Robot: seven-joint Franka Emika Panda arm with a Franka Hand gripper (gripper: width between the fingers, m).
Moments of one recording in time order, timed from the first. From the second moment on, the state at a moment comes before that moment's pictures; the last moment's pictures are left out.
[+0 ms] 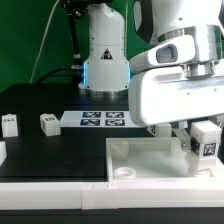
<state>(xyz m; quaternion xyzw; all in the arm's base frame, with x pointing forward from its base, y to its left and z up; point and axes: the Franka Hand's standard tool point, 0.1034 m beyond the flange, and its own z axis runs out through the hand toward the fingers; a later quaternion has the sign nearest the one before) 0.622 0.120 0.063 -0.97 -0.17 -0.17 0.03</state>
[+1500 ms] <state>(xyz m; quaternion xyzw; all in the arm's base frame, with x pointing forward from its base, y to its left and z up) 0.626 0.118 0.082 -0.97 -0.17 -0.18 0.03</state>
